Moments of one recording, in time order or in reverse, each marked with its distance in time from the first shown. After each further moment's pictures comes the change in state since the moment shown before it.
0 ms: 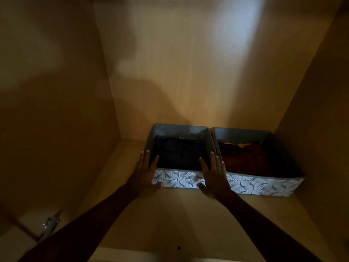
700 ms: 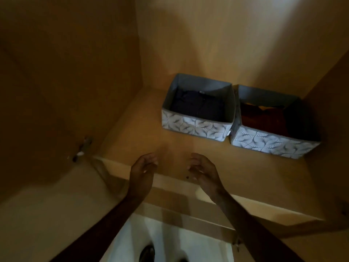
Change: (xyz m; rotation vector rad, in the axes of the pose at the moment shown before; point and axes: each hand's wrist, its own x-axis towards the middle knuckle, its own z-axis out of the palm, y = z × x) left_hand -0.202 0.069 0.052 -1.307 0.545 -0.549; right_hand -0.157 -0.087 0.015 1.451 -0.255 0.228
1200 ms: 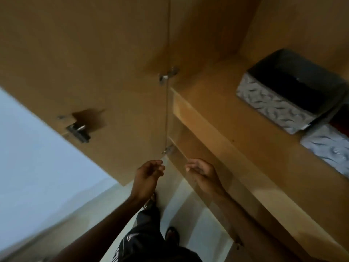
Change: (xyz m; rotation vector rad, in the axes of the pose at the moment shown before) left_hand -0.267 -0.043 -0.032 0.007 0.519 -0.316; right_hand -0.127 0.069 0.030 -0.275 -0.677 0.130
